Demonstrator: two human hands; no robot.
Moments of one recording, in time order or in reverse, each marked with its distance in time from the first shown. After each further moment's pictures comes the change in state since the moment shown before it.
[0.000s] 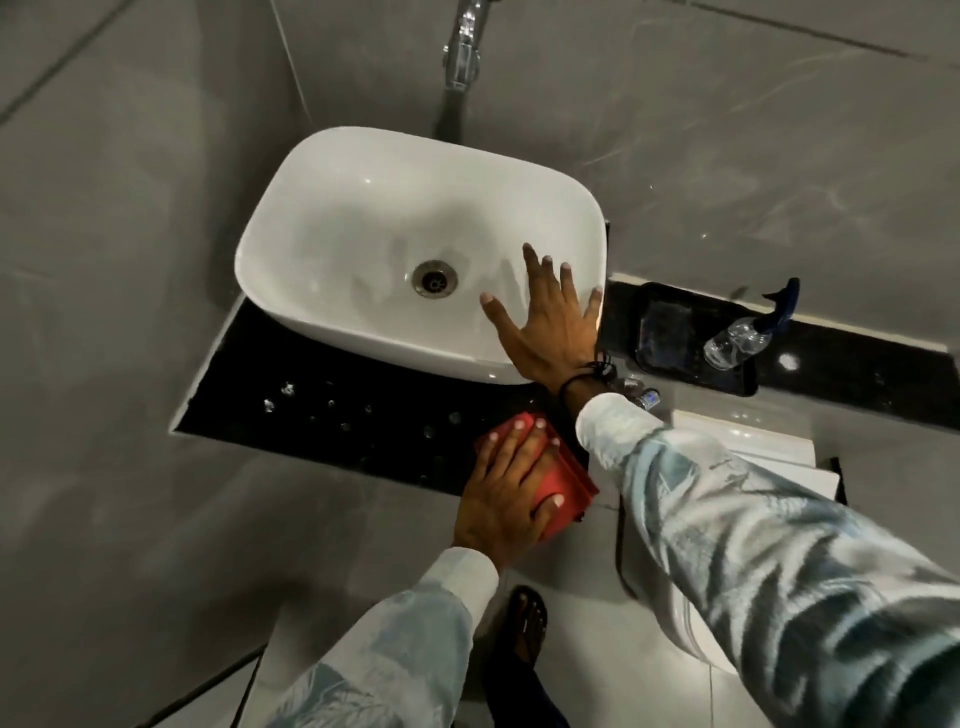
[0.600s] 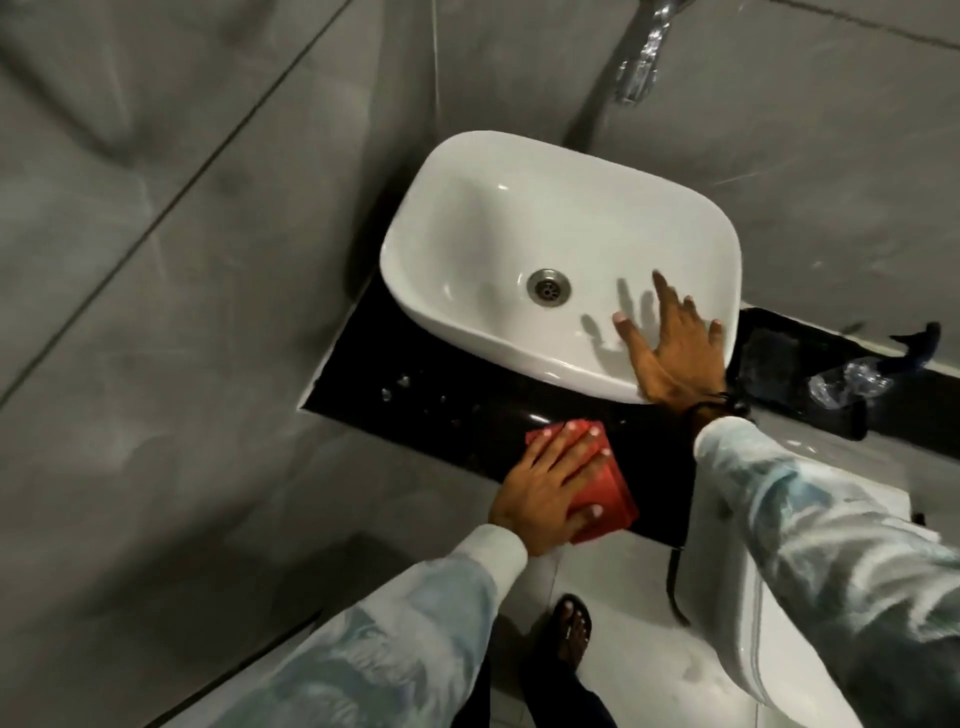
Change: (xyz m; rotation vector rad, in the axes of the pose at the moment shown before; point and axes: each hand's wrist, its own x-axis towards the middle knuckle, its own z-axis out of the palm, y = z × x) left_hand -0.023 -0.083 -0.040 0.008 -0.048 0.144; right_hand 0.008 0.001 0.013 -0.034 -0.033 0.042
